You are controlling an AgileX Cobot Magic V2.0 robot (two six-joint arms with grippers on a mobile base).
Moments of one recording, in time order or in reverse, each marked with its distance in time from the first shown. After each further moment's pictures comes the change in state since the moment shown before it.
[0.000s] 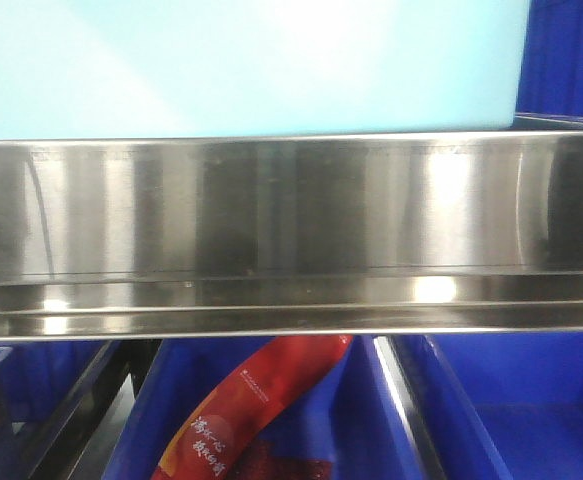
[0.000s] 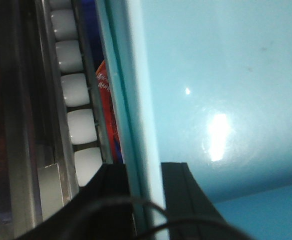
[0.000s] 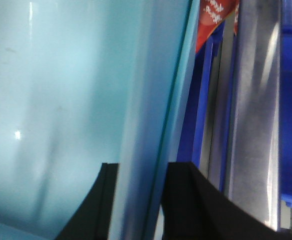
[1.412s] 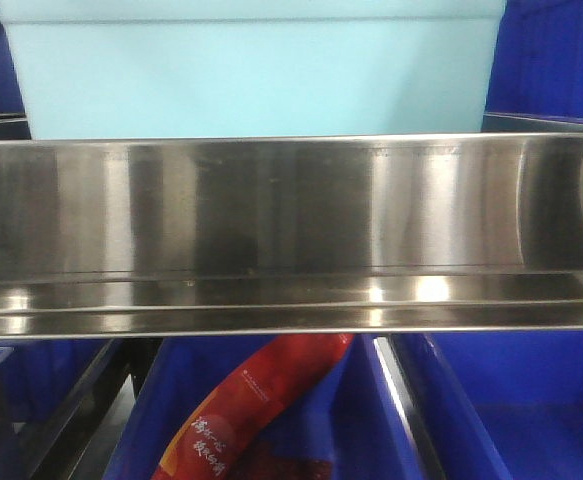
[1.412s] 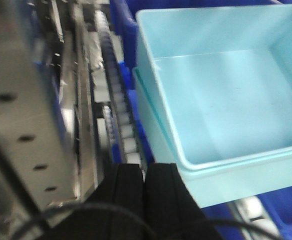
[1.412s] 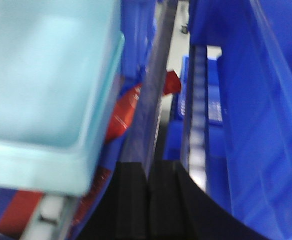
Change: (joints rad) left arm 0.000 -0.595 0.205 0.229 -0.185 -0.063; right arm -0.002 -0.473 0.225 -0.319 -0.069 -0.002
